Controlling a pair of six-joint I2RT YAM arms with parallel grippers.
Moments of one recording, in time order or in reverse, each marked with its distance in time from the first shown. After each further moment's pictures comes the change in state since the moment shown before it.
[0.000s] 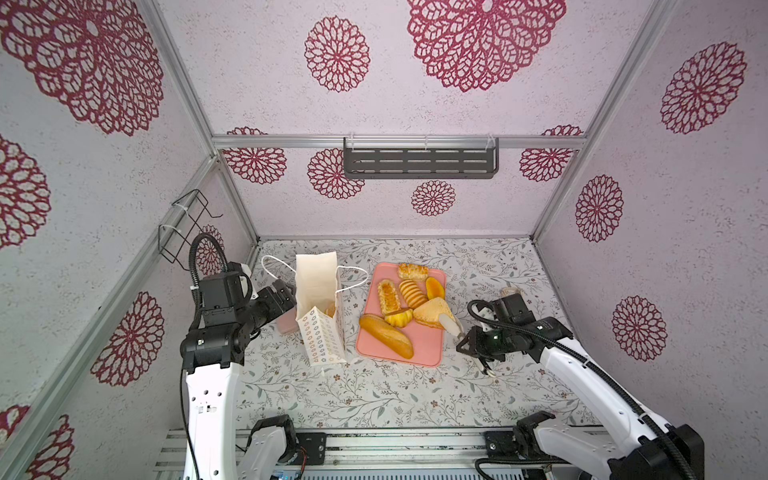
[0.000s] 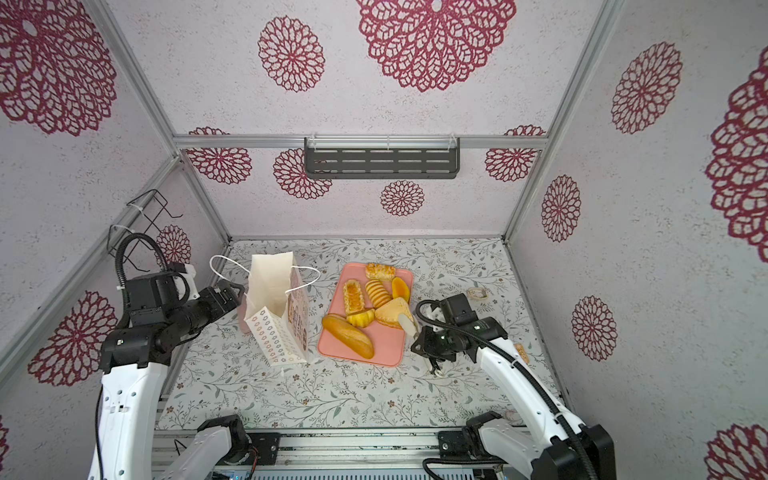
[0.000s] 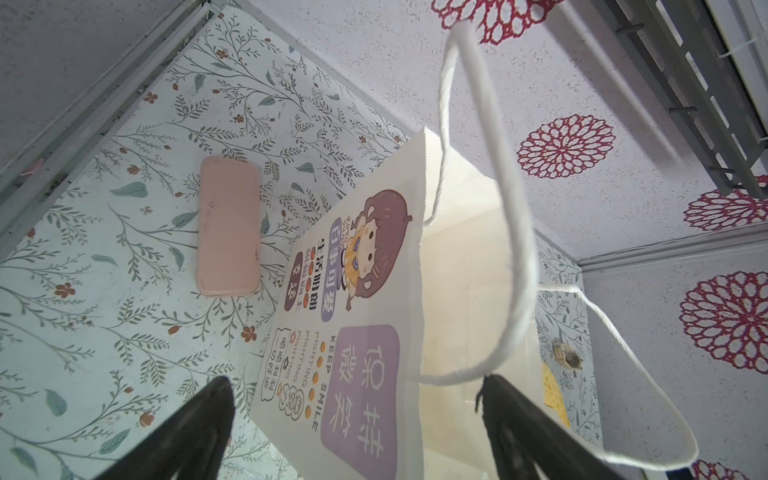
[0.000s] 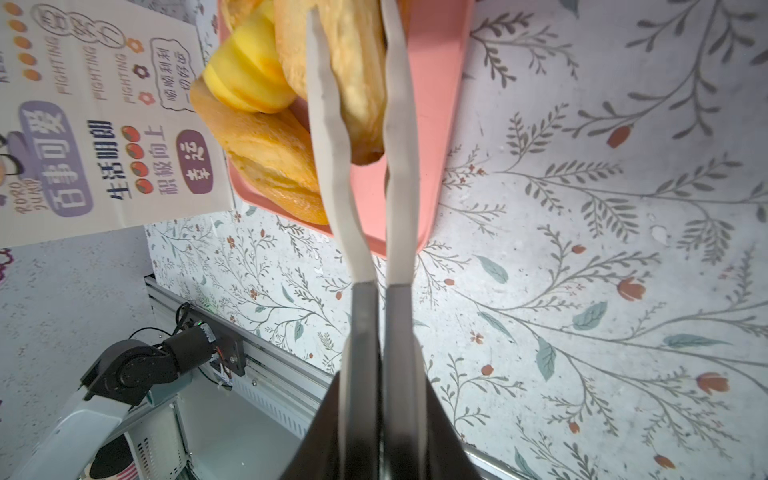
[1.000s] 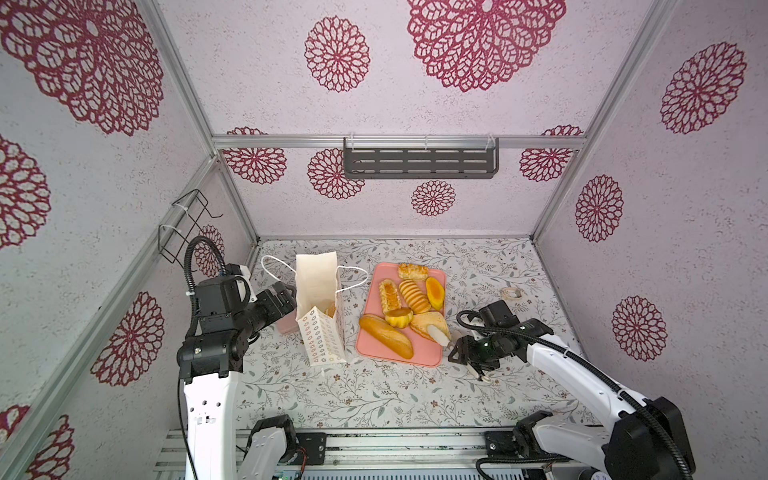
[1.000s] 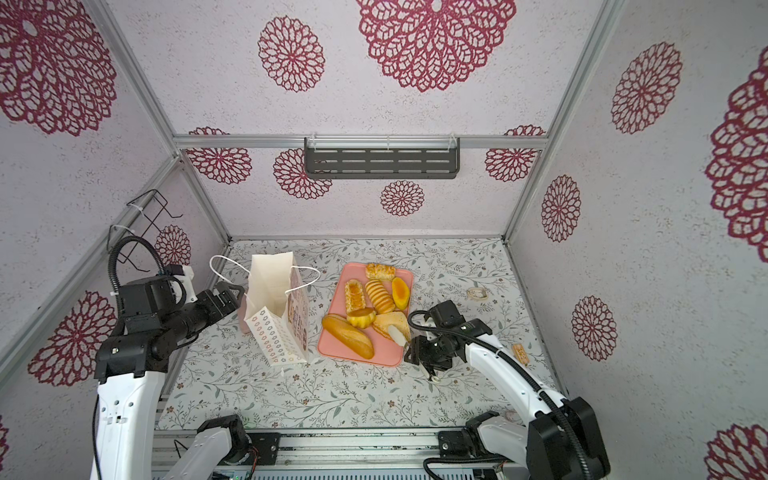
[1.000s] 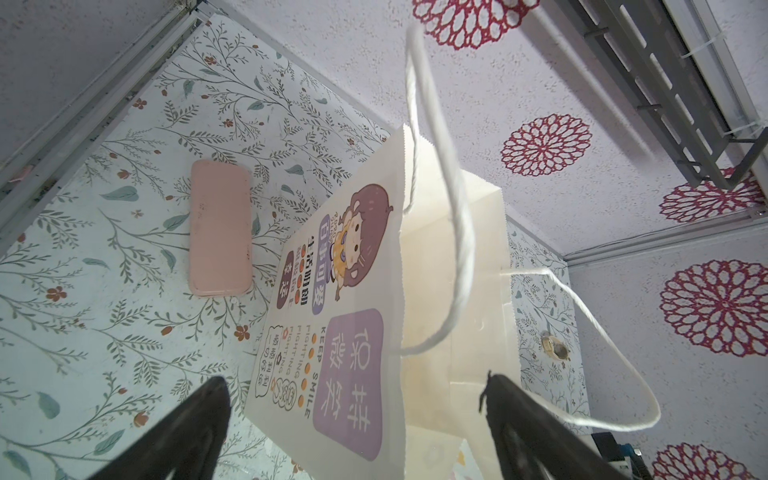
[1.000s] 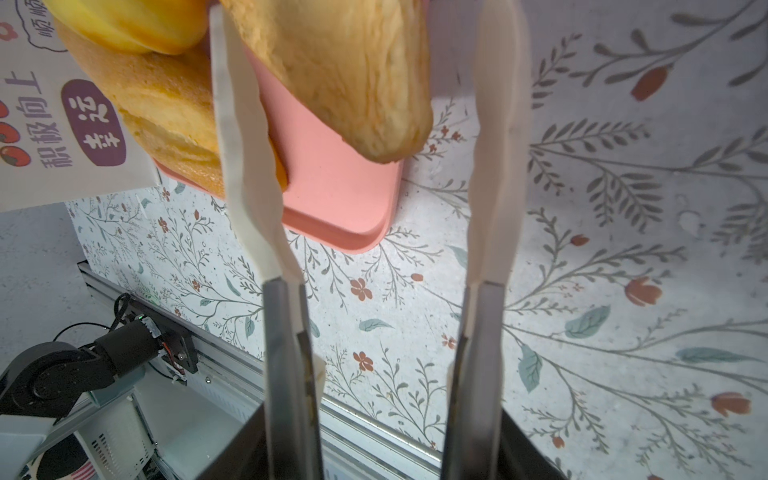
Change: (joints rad) left arm 0.008 -0.042 0.000 -0.011 0.027 0.010; right arm 0.048 0.102 -0.113 0.077 0.029 -0.026
